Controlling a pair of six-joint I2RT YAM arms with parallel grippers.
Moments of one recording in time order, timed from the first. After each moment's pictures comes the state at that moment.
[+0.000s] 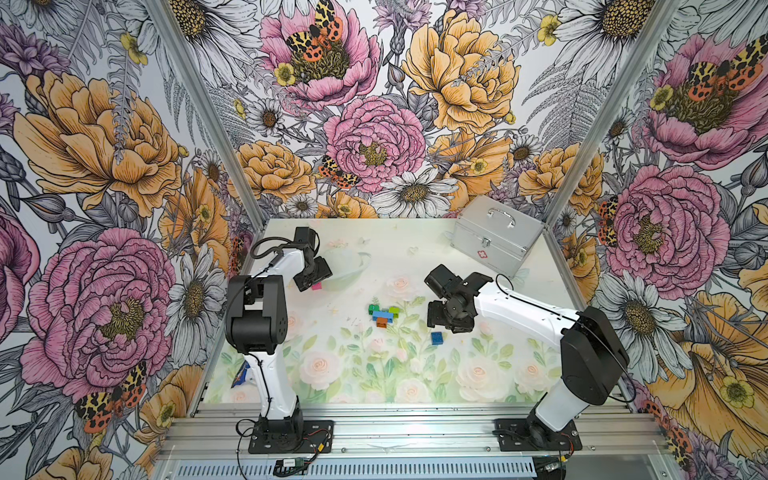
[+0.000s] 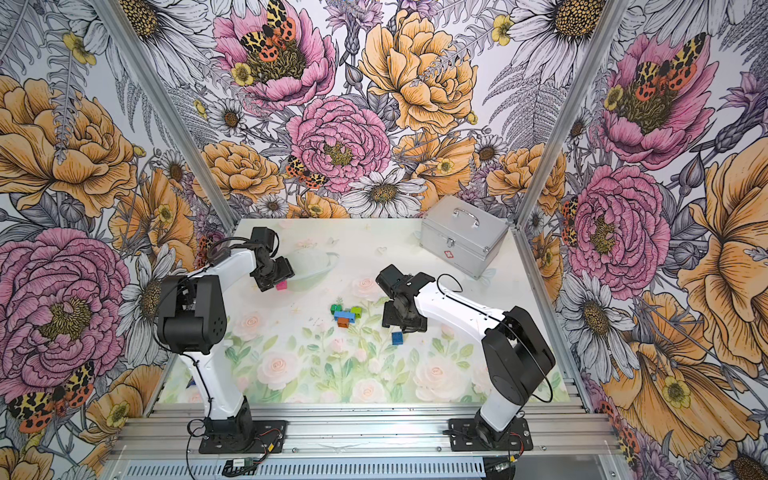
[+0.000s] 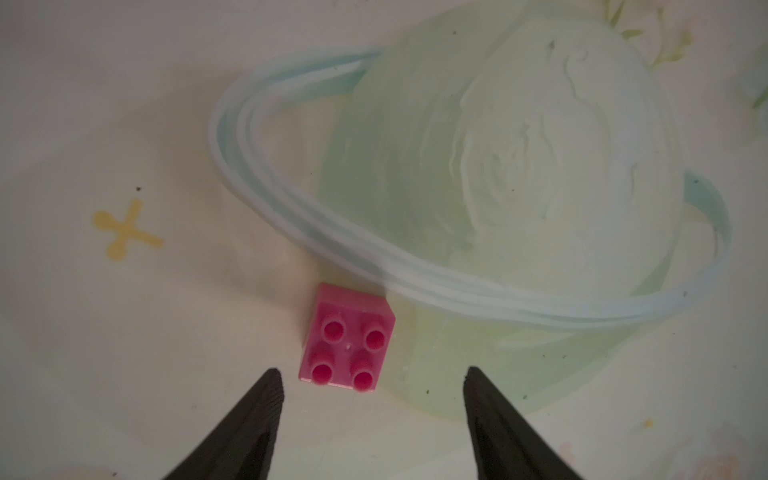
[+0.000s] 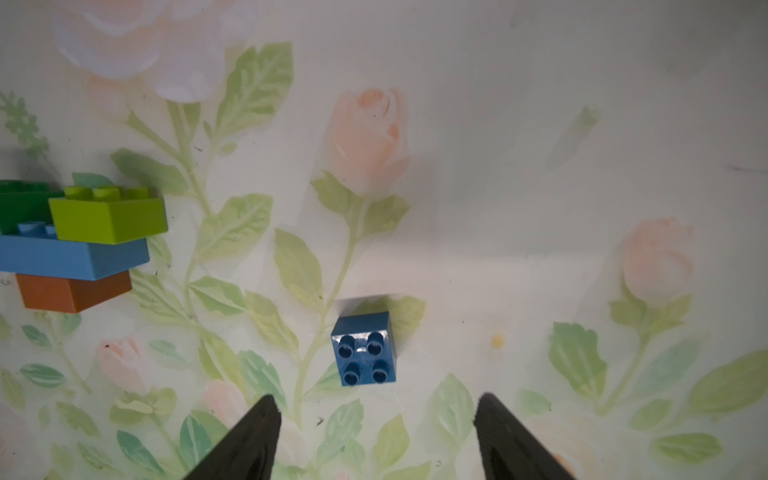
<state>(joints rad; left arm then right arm) -0.01 1.98 1.43 -0.72 -0.02 -0.53 0.69 1.66 1.22 -0.93 0.04 0.79</state>
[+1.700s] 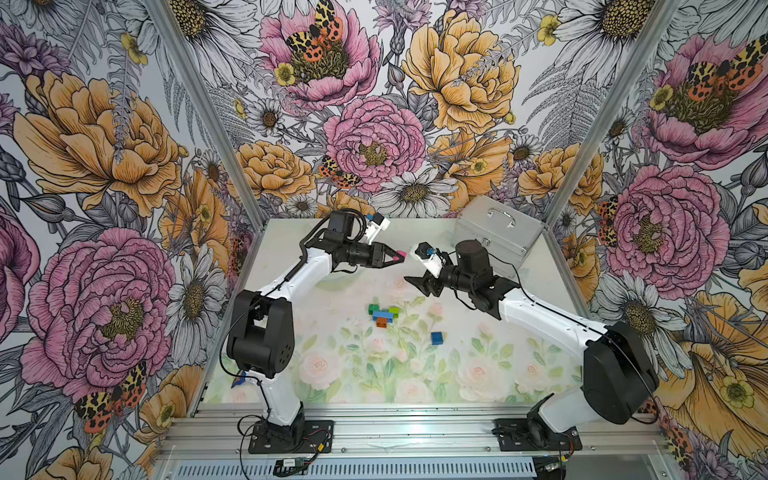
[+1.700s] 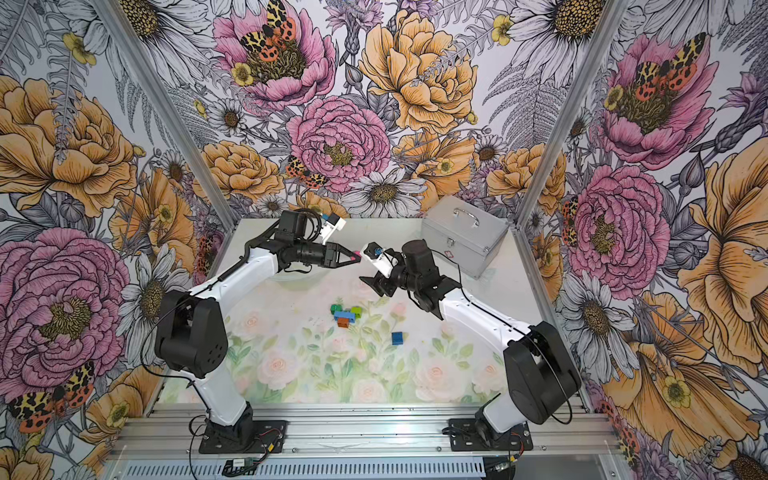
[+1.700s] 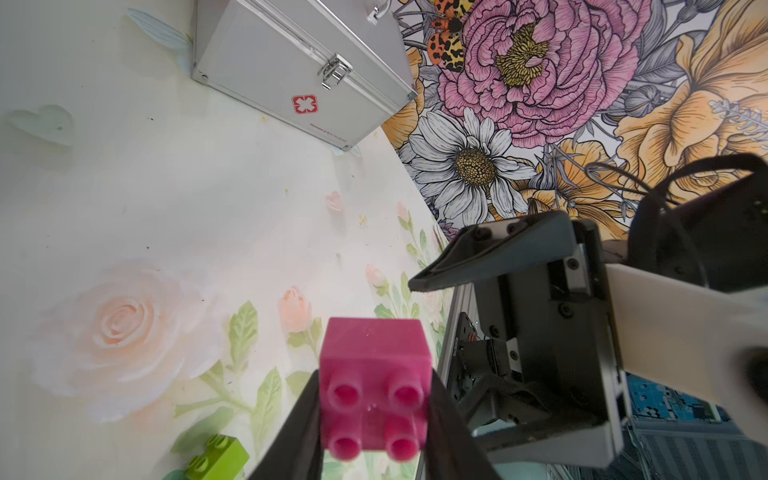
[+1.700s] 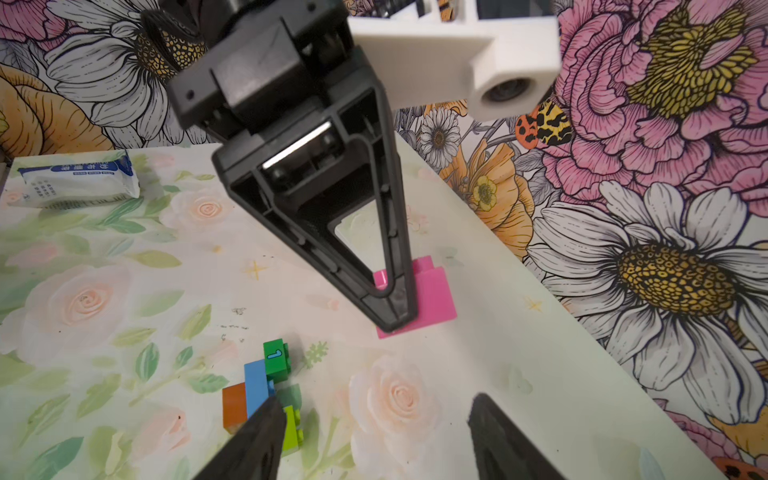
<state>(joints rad) -0.30 1.79 1.45 -0.46 1.01 -0.22 0.55 1.52 1.04 0.07 -0.40 -0.40</state>
